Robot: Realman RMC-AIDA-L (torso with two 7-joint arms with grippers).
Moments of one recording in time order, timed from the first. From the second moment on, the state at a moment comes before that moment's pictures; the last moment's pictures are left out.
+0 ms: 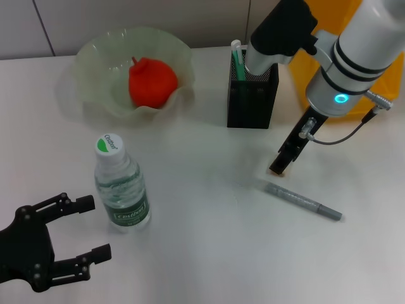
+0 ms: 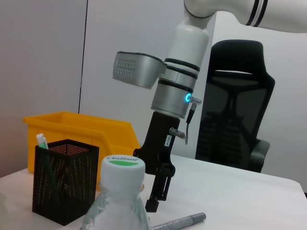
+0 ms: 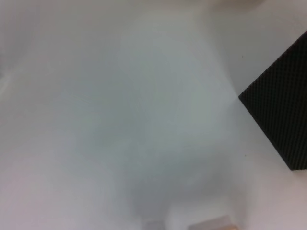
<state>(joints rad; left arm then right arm) -0.25 -2.06 0.72 0.69 1.87 1.86 -1.07 0.92 2.08 -1.32 -0.90 -2.78 -1.45 2.50</state>
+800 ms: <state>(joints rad) -0.25 -2.06 0.72 0.69 1.87 1.86 -1.07 0.96 2.08 -1.34 -0.78 -2.78 -1.37 2.50</state>
